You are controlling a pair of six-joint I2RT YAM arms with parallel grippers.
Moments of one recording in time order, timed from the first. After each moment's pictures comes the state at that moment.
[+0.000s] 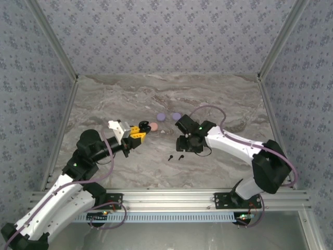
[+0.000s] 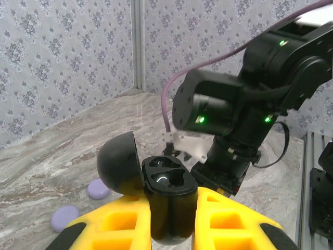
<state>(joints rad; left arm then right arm) -0.60 0.60 0.59 -0.09 0.46 -0.02 0.79 1.52 1.03 -0.79 0.00 0.80</state>
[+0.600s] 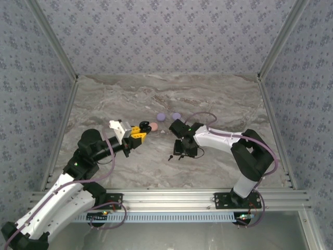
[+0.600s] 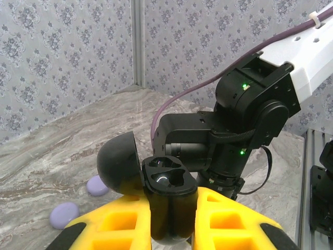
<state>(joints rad) -0.60 0.60 0.59 -0.09 0.46 -0.02 0.81 1.70 1.03 -0.72 -0.04 0.89</state>
